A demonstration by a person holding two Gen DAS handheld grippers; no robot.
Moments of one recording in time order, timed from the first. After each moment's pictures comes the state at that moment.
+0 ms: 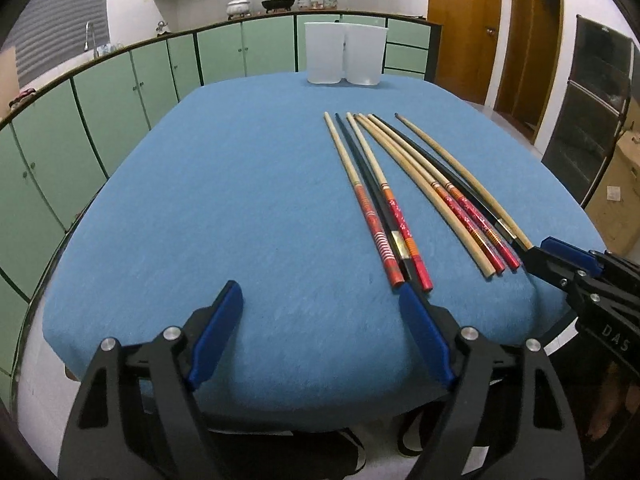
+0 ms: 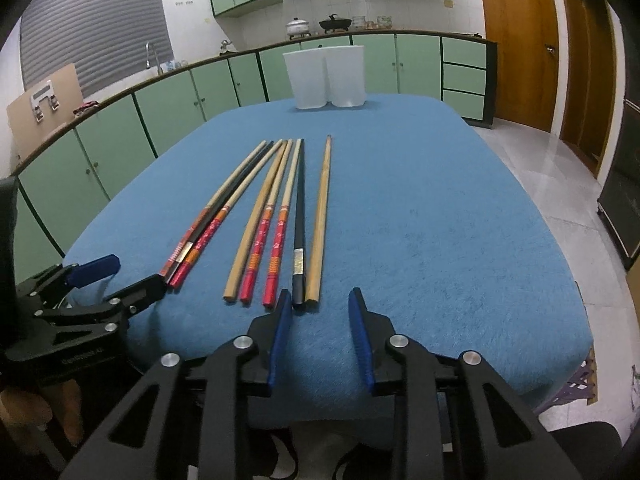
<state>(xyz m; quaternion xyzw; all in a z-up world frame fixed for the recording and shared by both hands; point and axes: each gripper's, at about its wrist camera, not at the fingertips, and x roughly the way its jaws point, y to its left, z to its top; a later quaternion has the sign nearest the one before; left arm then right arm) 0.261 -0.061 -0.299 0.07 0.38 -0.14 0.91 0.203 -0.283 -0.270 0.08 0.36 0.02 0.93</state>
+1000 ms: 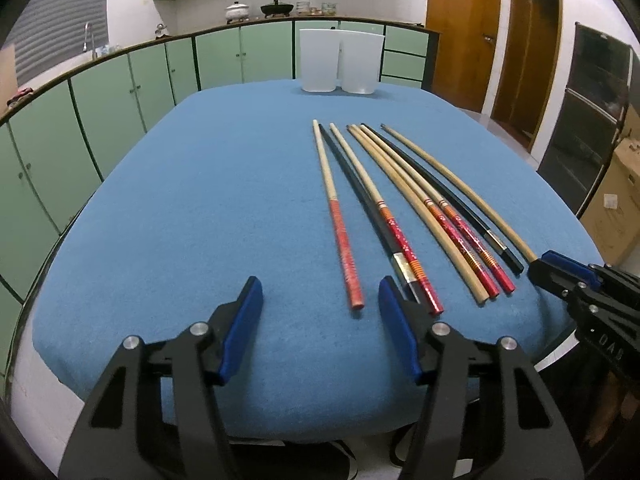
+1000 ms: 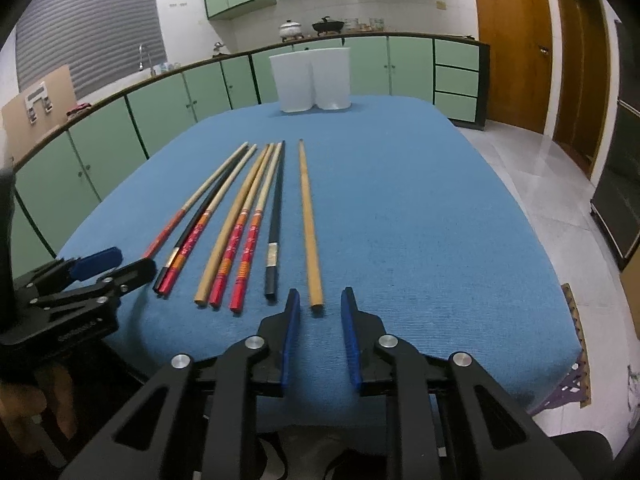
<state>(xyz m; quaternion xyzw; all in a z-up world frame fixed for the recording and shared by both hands) 0.275 -0.075 -0.296 0.06 0.37 -0.15 0.92 0.207 -0.292 -0.273 0.07 0.36 0.01 0.93</state>
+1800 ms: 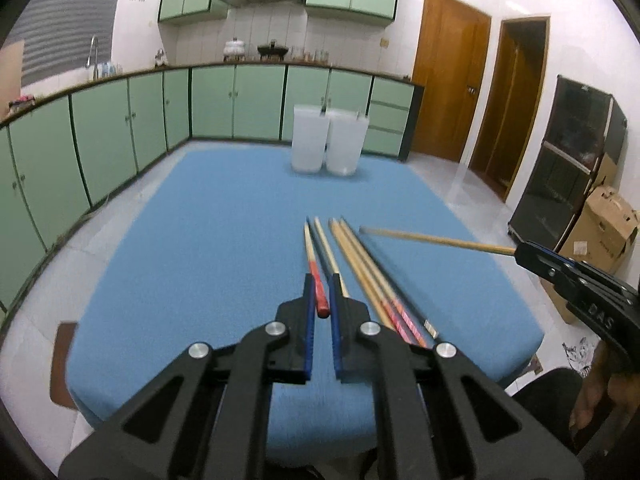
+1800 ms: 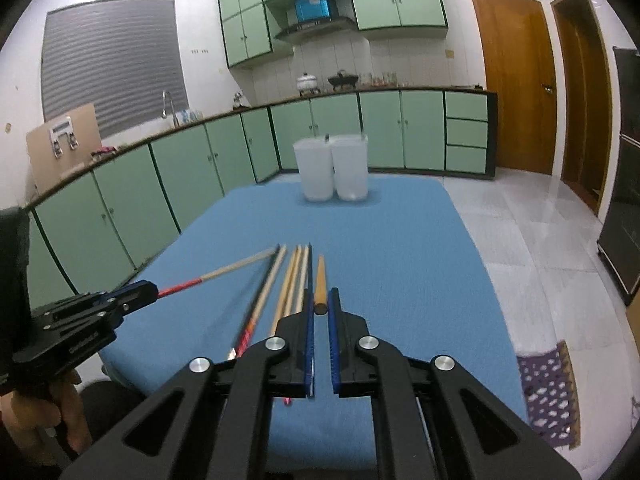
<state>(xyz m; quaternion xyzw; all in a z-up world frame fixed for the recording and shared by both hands) 0.266 -0.057 -0.200 0.00 0.29 -0.19 0.94 0.202 -0.301 -0.162 0.08 0.26 0.03 0.96</state>
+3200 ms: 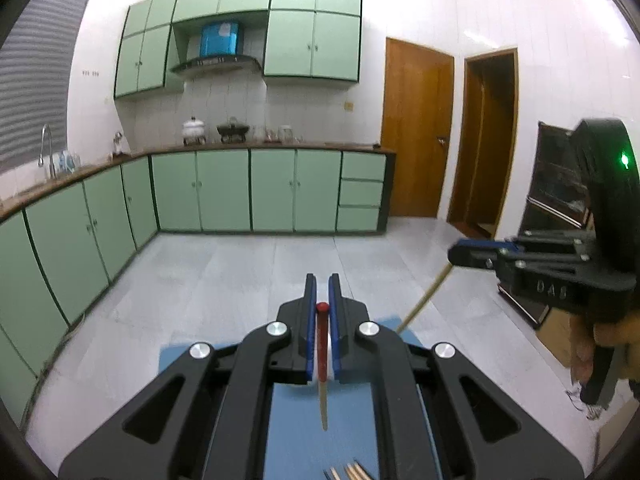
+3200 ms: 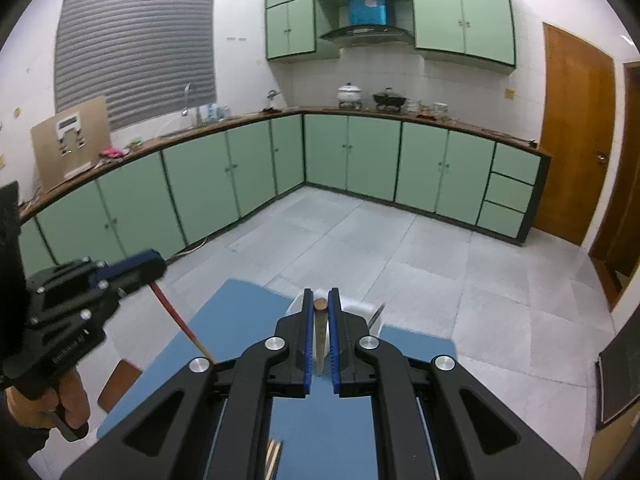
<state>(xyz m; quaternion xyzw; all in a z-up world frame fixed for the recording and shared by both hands) 0.504 -0.123 0.018 0.02 0.18 -0.25 0.95 0.481 -0.341 0.064 0.00 0.27 0.08 0.96</state>
